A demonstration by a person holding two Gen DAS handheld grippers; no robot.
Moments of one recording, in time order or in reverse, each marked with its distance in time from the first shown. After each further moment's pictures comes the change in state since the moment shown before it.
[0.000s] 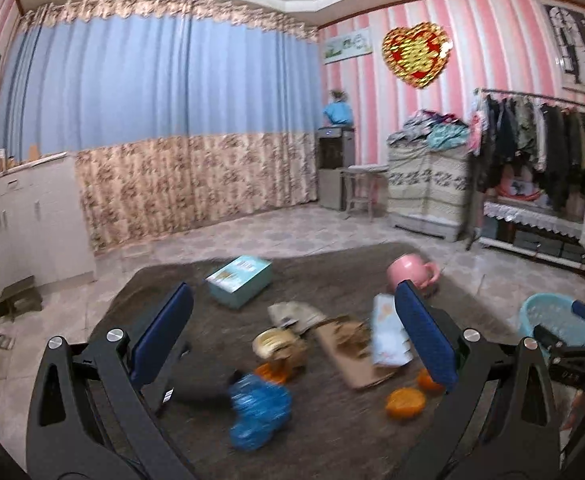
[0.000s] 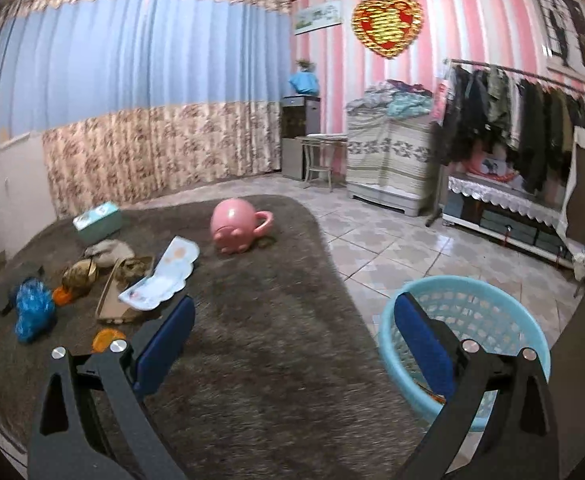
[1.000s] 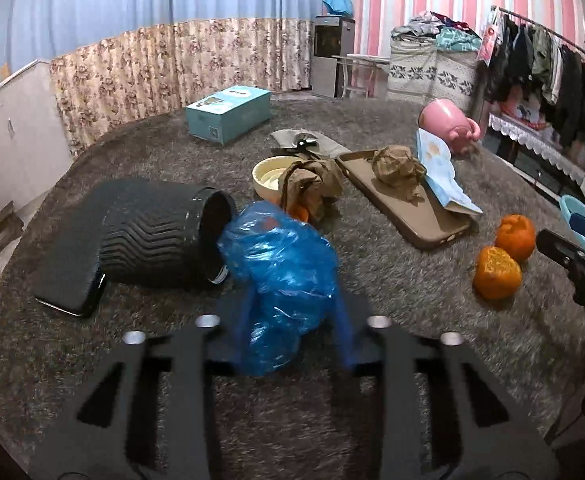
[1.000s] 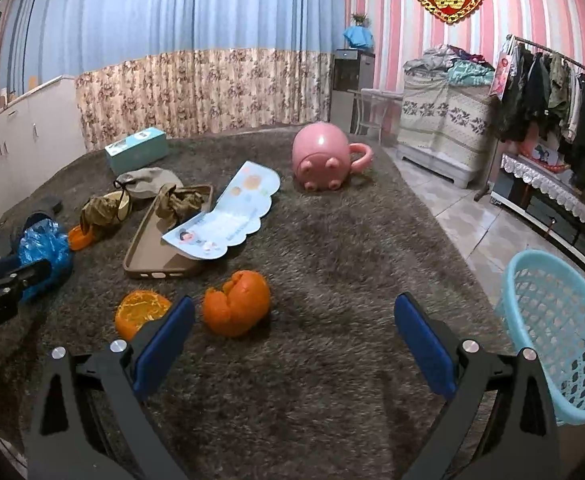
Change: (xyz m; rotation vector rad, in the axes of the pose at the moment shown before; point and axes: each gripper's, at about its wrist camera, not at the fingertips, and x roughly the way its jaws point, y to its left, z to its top) left arm 0.107 0.018 -0.120 -0.016 0.403 -0.072; right arm 0.075 0.076 -0.024 -0.079 0.189 0.128
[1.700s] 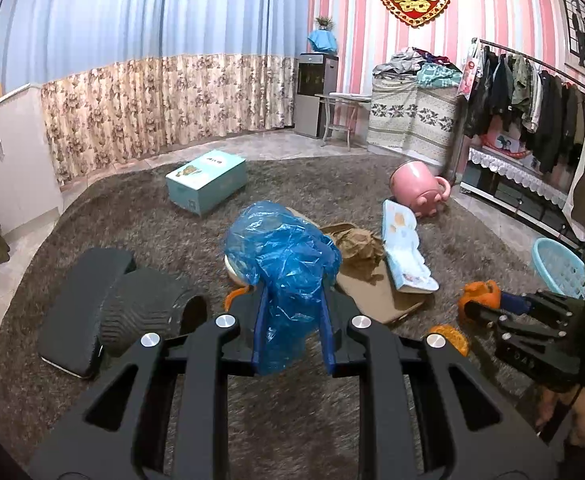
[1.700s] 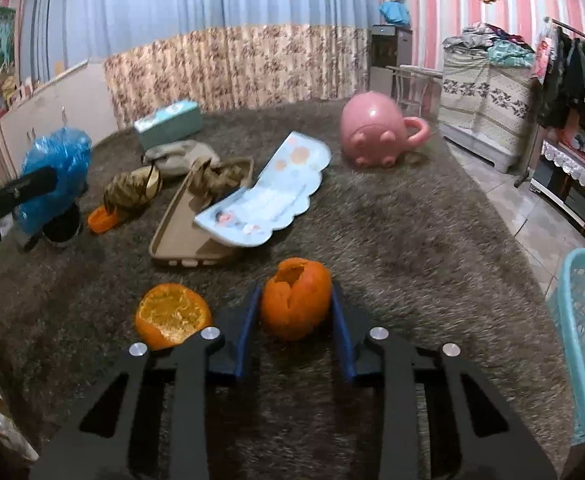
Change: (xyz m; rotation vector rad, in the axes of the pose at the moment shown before) left arm -0.030 -0.013 0.050 0.001 -0.140 -0.068; right arm 0.021 0.008 0.007 -0.005 0.063 0.134
